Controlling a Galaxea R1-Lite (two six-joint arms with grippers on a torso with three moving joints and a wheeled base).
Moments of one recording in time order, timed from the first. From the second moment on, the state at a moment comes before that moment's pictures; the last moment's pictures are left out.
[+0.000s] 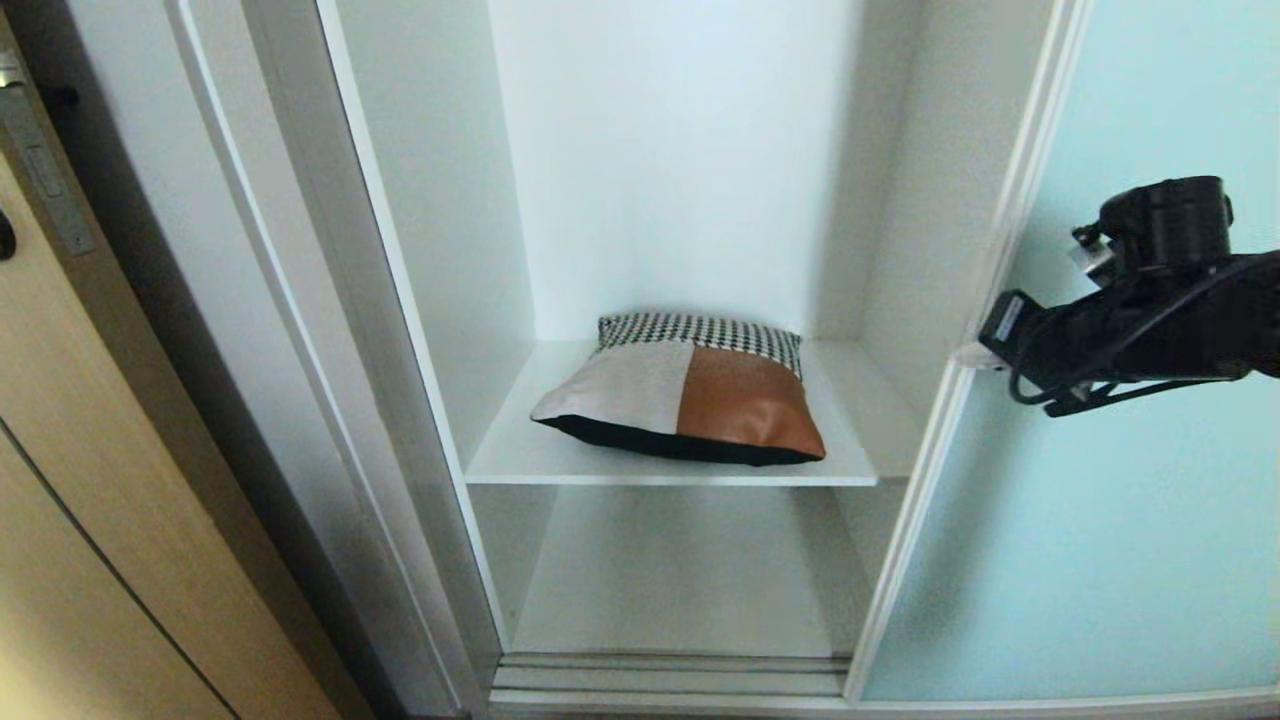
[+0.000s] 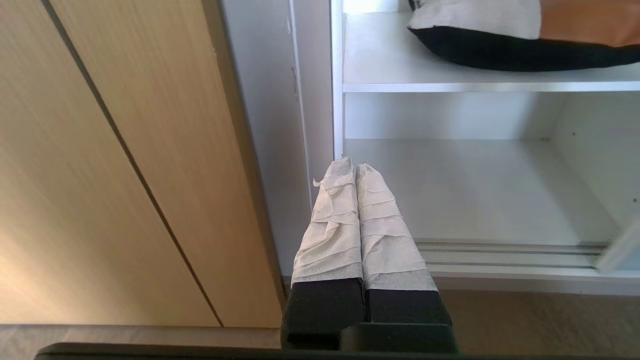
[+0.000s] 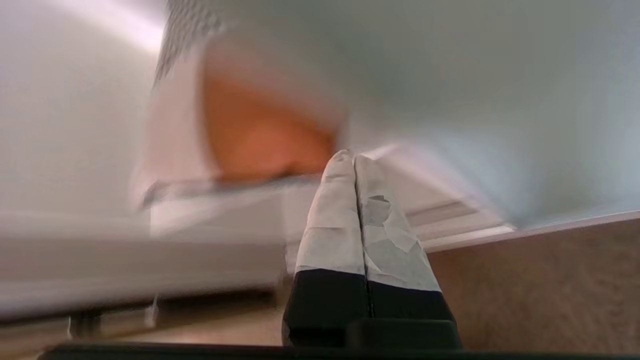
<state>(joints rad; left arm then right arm) 0.02 0.00 -0.01 0.03 -0.03 0.04 0.06 1.79 -1.37 0.05 0.13 0.64</state>
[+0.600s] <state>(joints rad) 0.02 0.00 -0.01 0.03 -0.03 0.04 0.37 1.60 -1.27 0.06 0.02 0.63</state>
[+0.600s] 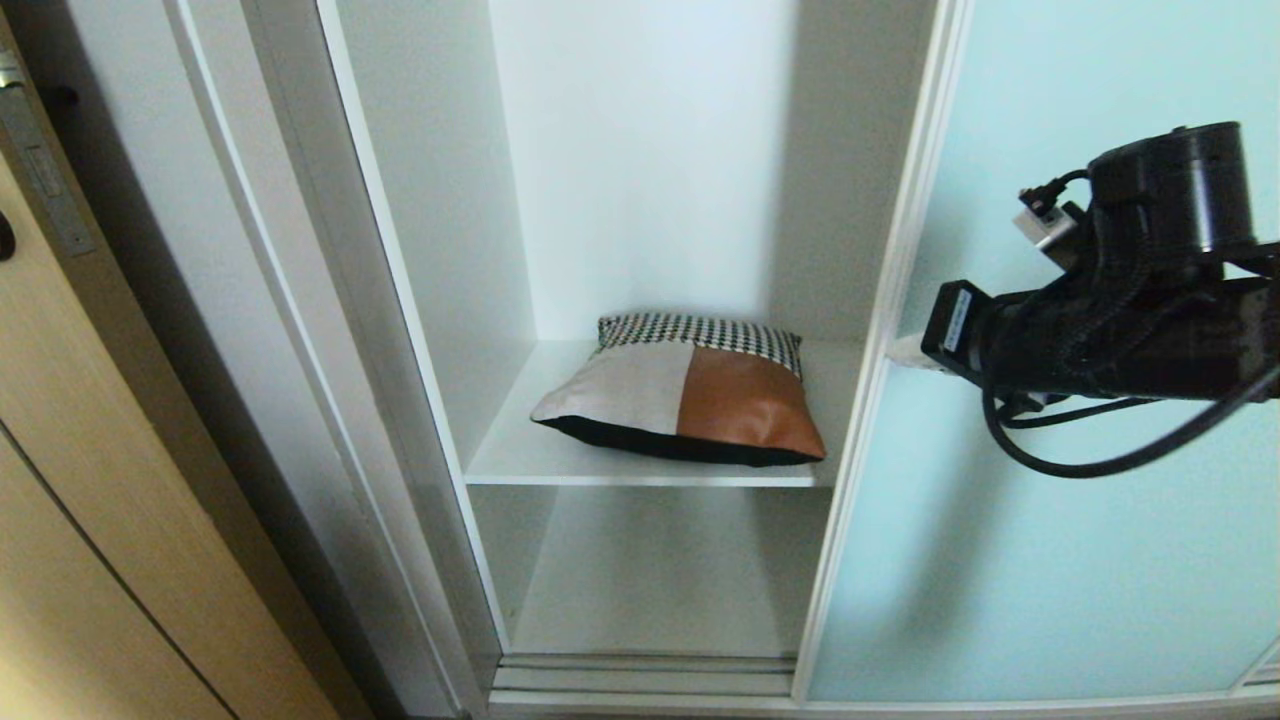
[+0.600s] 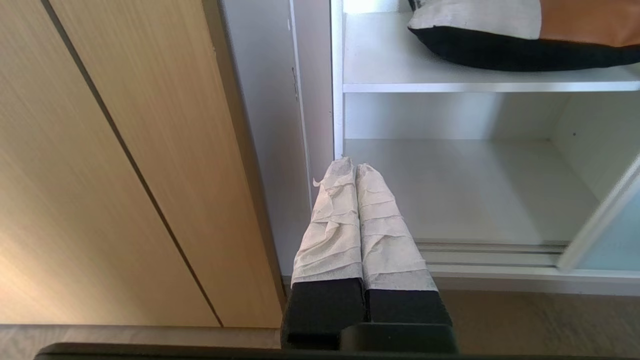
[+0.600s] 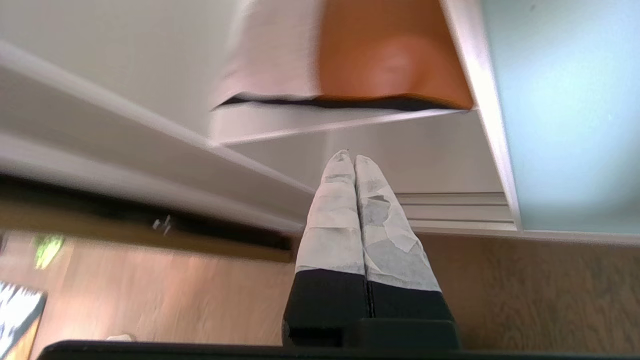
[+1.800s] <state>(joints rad) 0.02 0.00 -0.01 0.03 -0.03 0.04 0.04 1.07 -0.89 0.10 -0.04 0.69</state>
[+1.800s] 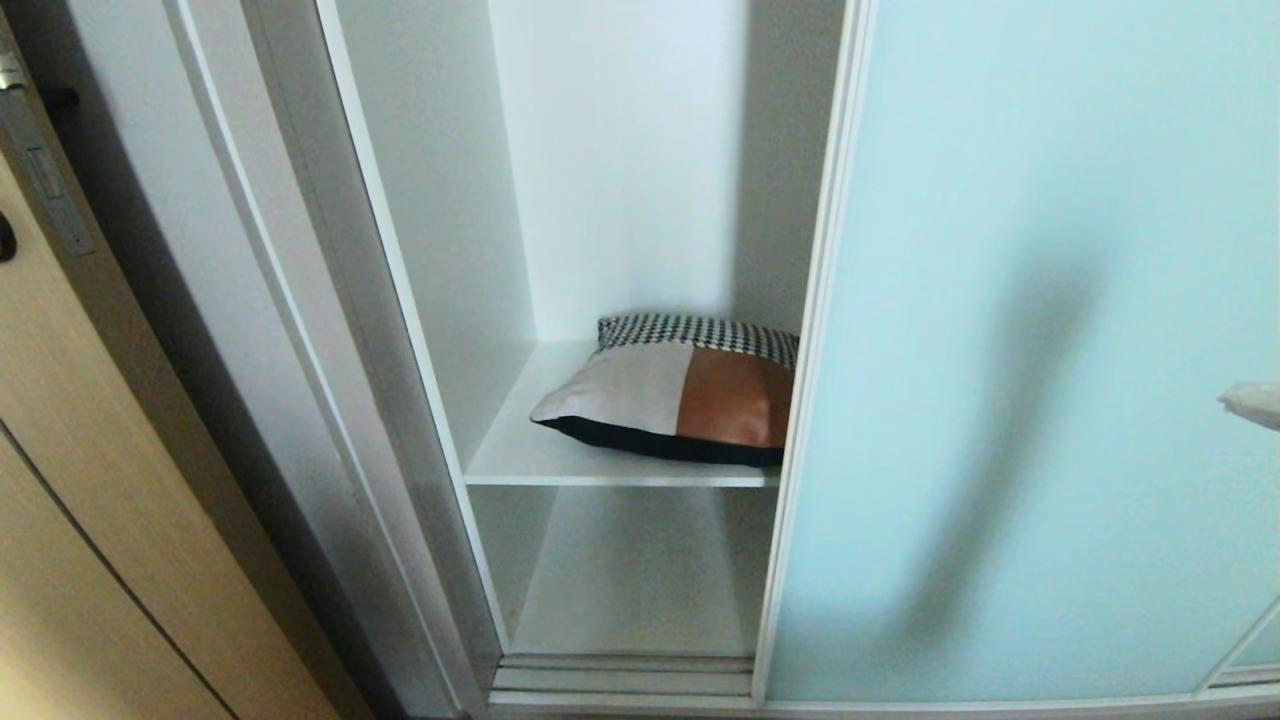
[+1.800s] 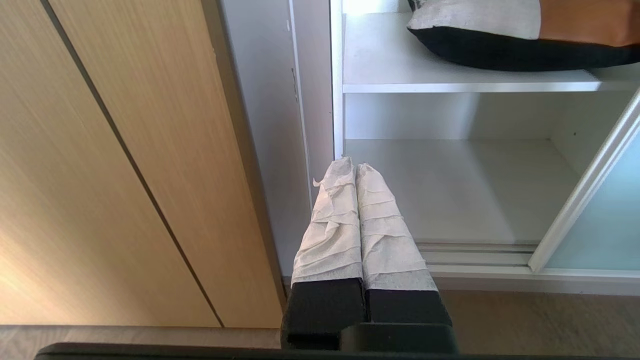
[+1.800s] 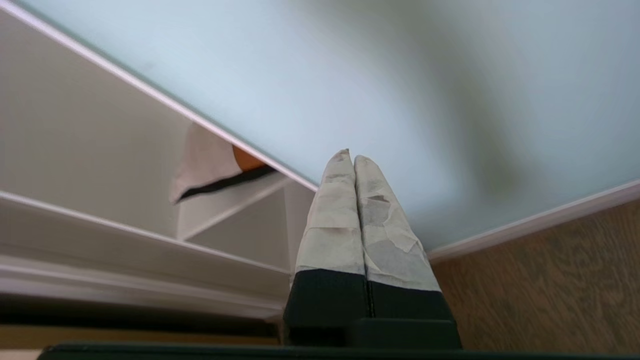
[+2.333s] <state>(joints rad) 0.02 0.00 -0.01 0.03 -0.03 0.04 0.27 1.17 -0.89 0.05 0.02 0.53</state>
